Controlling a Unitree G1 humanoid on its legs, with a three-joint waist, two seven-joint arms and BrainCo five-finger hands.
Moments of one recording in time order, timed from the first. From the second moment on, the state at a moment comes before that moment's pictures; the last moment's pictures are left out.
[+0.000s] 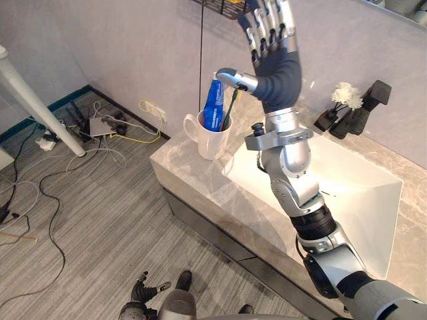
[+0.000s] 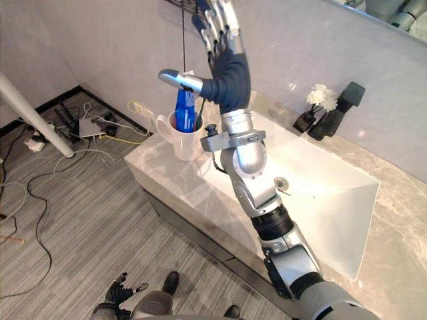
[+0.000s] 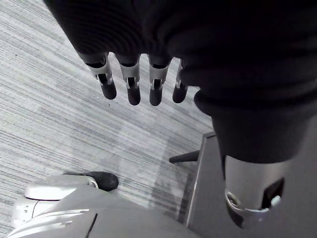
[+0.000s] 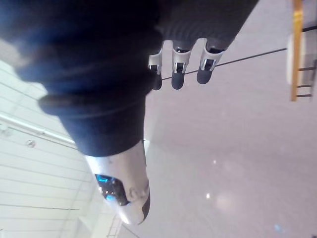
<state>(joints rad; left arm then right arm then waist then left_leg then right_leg) 0.15 0.20 -0.03 0.95 0.13 -0.13 0.18 -0.73 -0.21 0.21 -0.24 0.34 -0.34 -0.15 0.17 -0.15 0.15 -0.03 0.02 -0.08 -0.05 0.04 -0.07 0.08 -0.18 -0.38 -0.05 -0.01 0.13</state>
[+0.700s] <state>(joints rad) 0.20 0.14 0.07 0.98 0.14 -0.13 0.12 -0.14 -0.50 -0.97 -0.26 0.41 -0.47 -0.27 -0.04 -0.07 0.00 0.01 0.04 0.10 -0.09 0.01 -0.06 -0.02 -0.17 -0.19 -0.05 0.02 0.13</state>
